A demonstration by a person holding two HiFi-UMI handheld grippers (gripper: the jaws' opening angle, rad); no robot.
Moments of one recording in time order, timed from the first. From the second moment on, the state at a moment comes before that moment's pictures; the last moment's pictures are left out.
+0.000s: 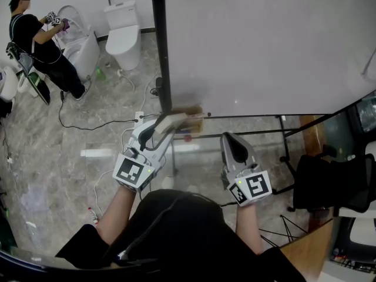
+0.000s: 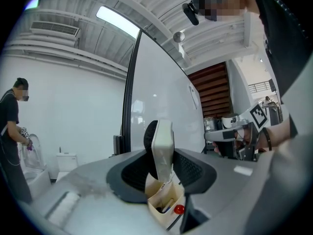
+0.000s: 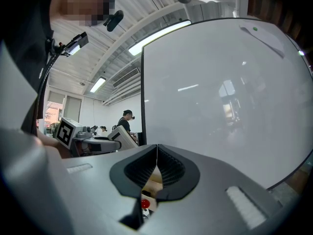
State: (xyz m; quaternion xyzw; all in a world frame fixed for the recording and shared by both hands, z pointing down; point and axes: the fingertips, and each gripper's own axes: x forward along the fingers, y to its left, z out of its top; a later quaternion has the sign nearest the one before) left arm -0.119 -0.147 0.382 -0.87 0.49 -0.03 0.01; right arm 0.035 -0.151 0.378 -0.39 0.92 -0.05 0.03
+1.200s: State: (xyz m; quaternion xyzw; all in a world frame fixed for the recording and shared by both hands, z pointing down) left arm -0.070 -0.164 0.427 -0.90 0.38 -0.18 0.07; right arm 0.062 -0.146 0.389 -0.42 0.90 -0.06 0.03
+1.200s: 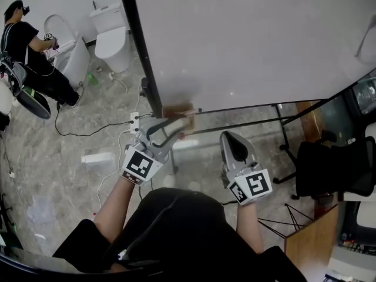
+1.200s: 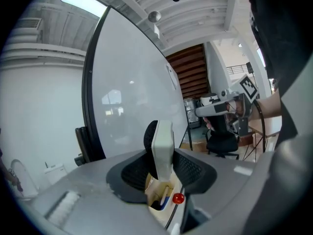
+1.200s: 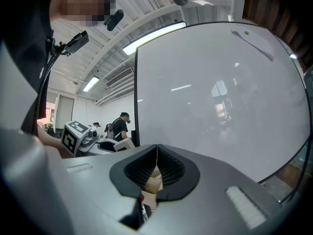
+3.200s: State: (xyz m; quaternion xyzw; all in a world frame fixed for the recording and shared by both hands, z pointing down) left arm -0.033 -0.196 0.537 -0.88 0.27 -0.38 0.08; right arm 0.106 -0.158 0.405 -0.47 0.88 -0.08 0.03
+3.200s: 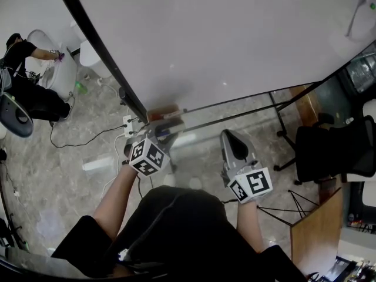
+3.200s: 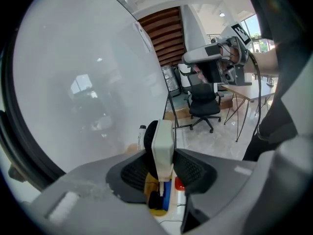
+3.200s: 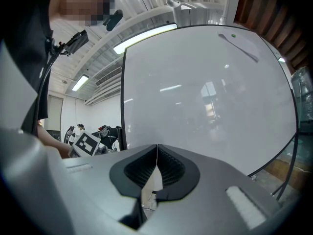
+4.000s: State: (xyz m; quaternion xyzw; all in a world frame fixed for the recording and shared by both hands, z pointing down) left arm -0.034 -0.201 0.555 -0.86 0.27 -0.42 0.08; right arm 0.112 -0.164 0.408 -0.48 0.87 -0.08 0.03
